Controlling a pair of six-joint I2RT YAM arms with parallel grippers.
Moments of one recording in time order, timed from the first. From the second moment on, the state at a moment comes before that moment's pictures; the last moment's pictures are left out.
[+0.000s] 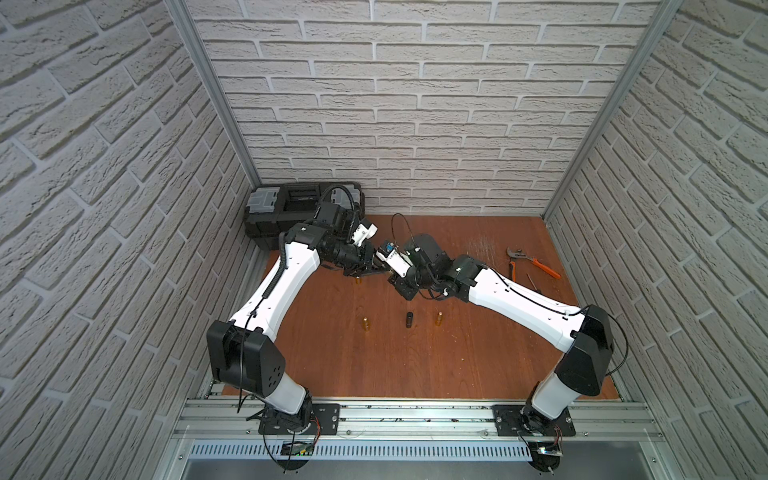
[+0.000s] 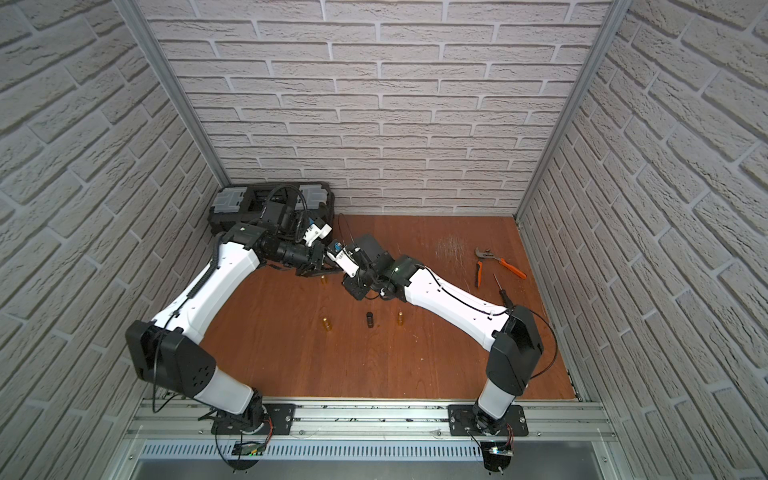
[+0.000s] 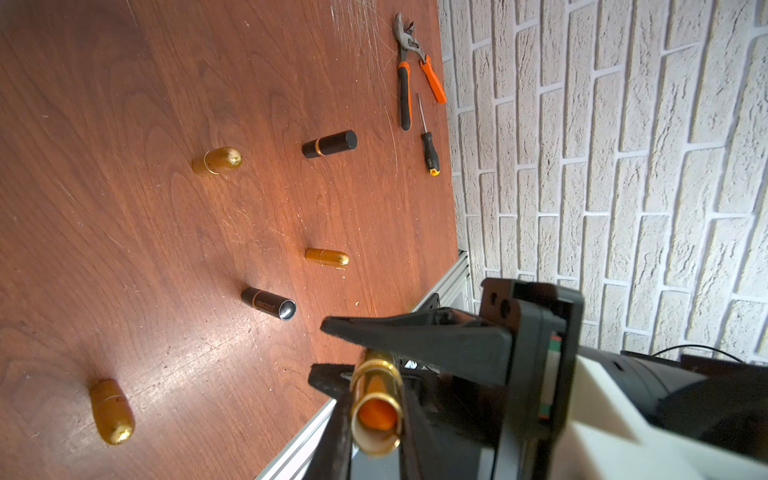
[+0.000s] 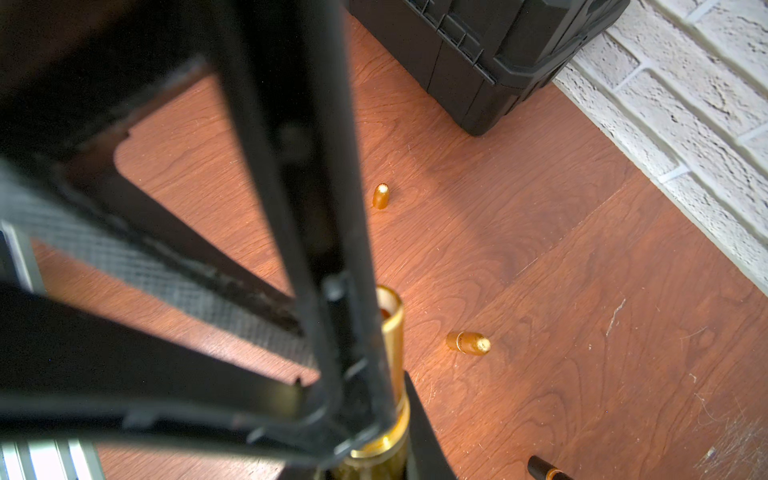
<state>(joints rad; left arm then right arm) -0.31 1.55 1.54 -1.06 0.84 -0.33 0.81 1.68 1.53 -0.65 0.00 -0.12</state>
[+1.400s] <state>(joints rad) -0.32 1.56 1.59 -1.08 0.78 -0.33 0.83 1.64 1.52 -0.64 0.10 -0.13</state>
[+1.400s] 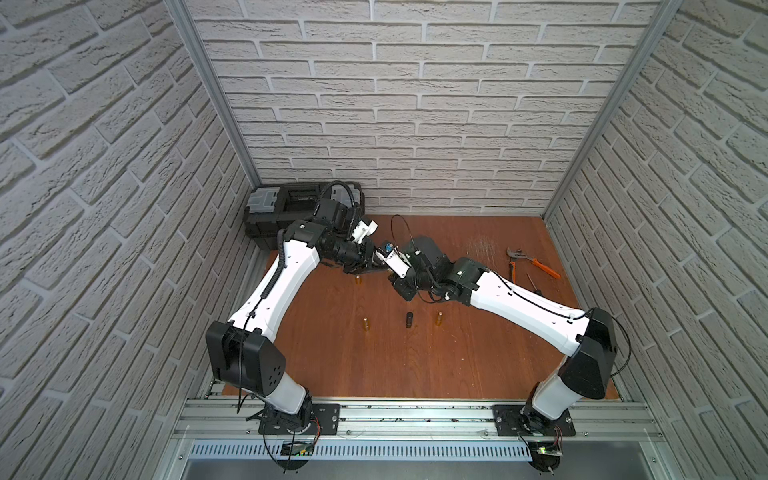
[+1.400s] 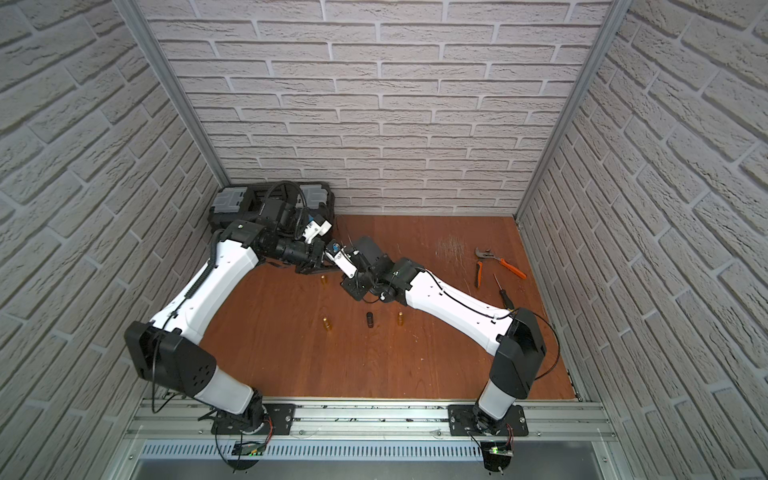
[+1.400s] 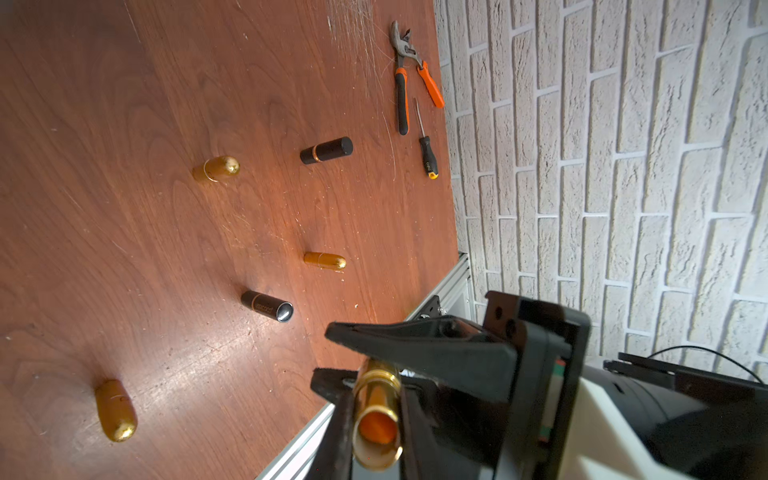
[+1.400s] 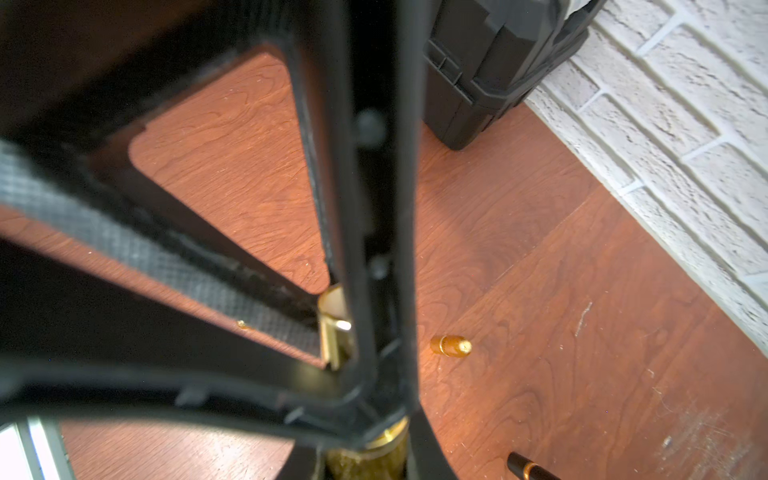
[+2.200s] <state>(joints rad) -0.29 1.70 1.62 -1.02 0.66 -0.35 0.82 1.41 1.43 -0.63 0.22 -0.15</state>
